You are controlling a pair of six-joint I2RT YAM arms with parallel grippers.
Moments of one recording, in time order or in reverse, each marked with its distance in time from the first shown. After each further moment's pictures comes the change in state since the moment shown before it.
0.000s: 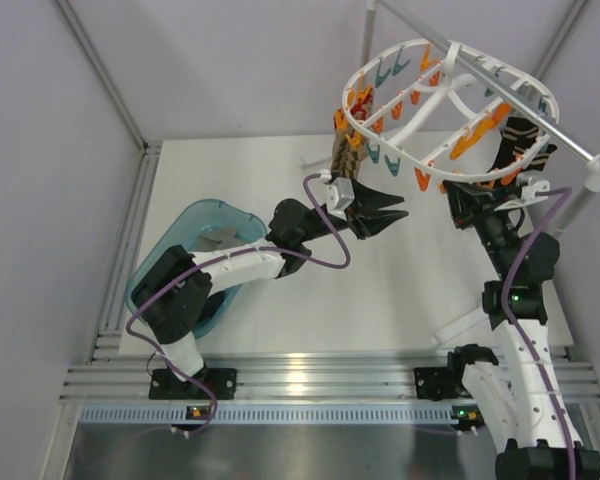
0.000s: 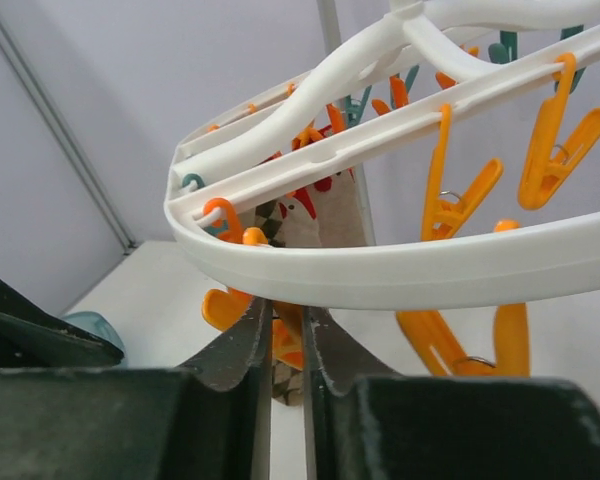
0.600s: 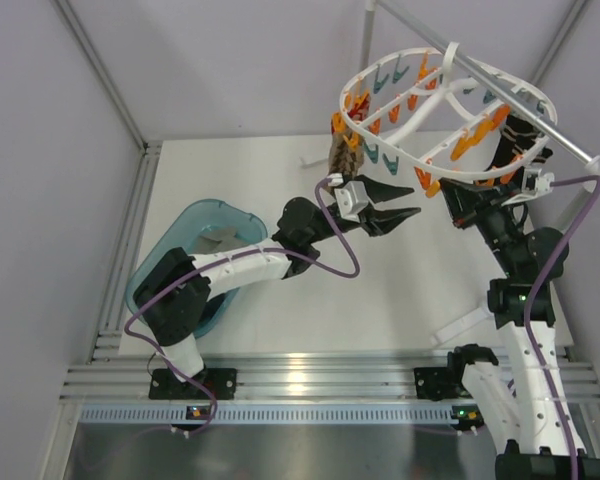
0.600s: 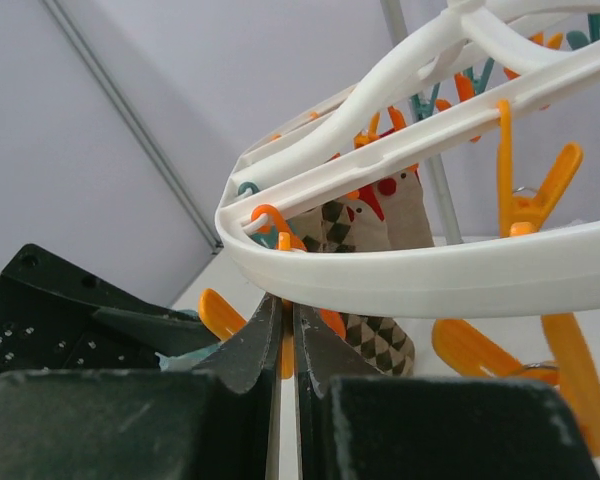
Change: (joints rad) left arm -0.058 0.000 0.066 -0.067 -0.076 0.147; right arm 0.002 -0.007 0.092 -0.098 -0.087 0.195
